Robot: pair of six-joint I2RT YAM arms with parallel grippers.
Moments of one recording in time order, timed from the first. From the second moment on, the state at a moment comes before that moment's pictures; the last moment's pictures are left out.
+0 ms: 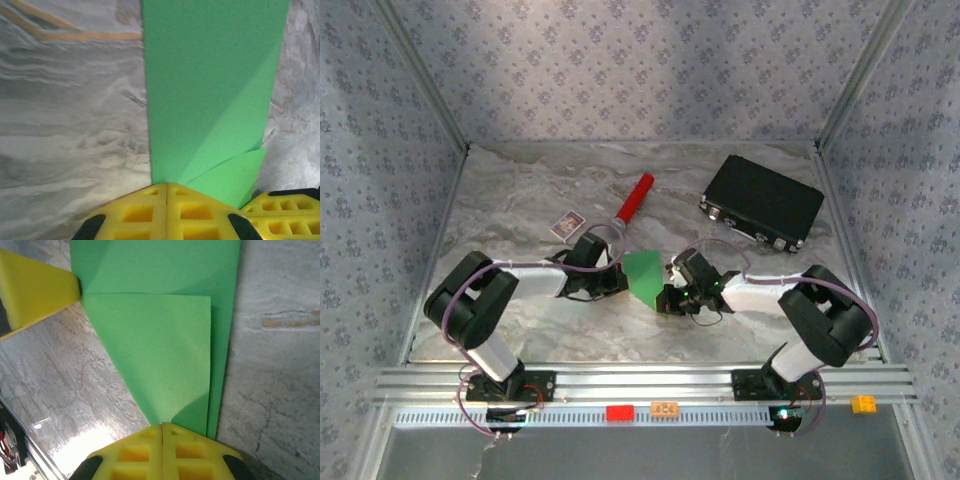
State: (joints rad) left arm -0.64 1.63 0.66 0.02 0.40 -0.87; right arm 0.74 1.53 0.57 -0.03 -0.42 0.75
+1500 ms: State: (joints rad) left arm -0.67 1.38 0.56 -0.02 0.29 -0.85; right arm 0.64 1.30 0.52 -0.07 -0.29 0.75
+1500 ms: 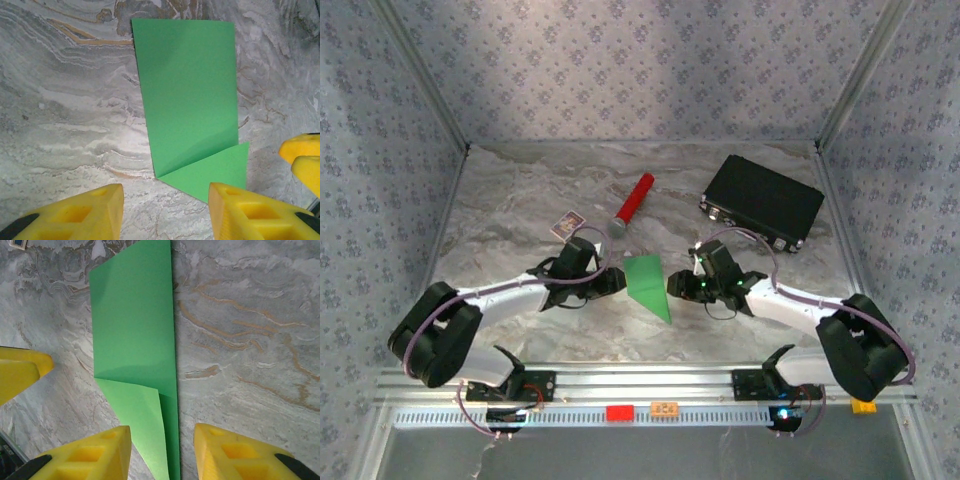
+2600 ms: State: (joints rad) left arm -0.69 1.16 0.44 -0.04 0.06 -0.85; right arm 0.65 1.45 0.57 0.00 -0.33 0.74
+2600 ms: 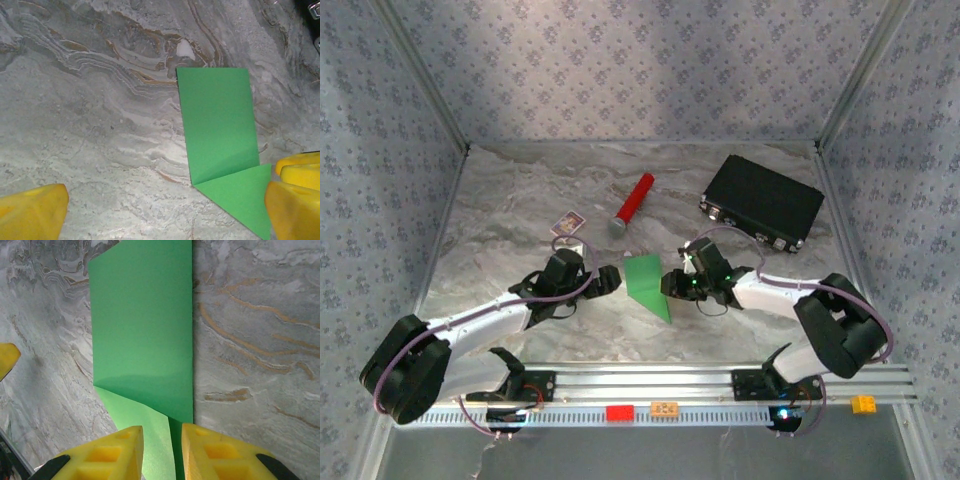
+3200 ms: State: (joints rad) left arm -0.67 1.23 0.45 -0.04 0.15 -0.85; right arm 0.65 1.51 0.59 0.03 -0.36 0.74
